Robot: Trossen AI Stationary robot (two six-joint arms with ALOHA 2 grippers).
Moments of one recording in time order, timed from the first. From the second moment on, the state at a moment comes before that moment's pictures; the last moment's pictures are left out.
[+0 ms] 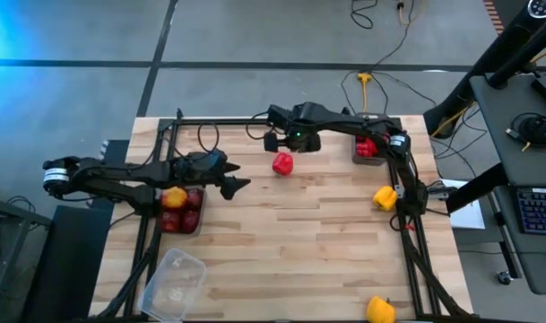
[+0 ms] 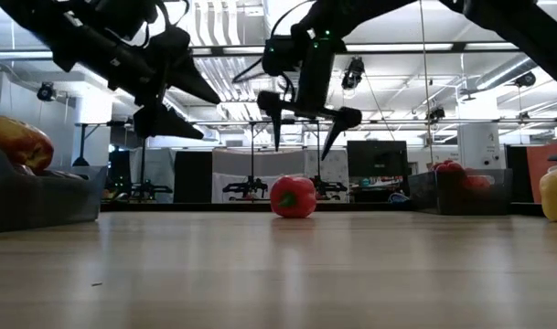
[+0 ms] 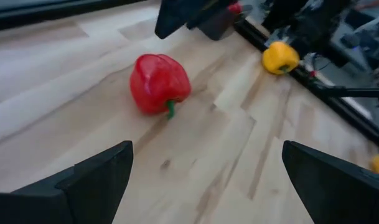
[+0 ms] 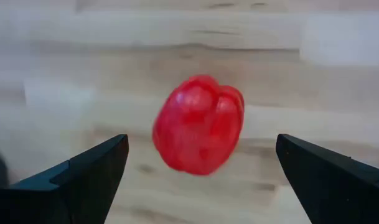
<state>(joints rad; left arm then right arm) 0.17 1.07 0.50 0.10 -0.11 -0.58 -0.38 2.13 1.97 -1.14 -0.02 1.12</state>
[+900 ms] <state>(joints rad) 0.17 1.02 0.50 0.00 -0.15 -0.58 -0.37 2.30 1.97 -1.10 -0.05 1.24</state>
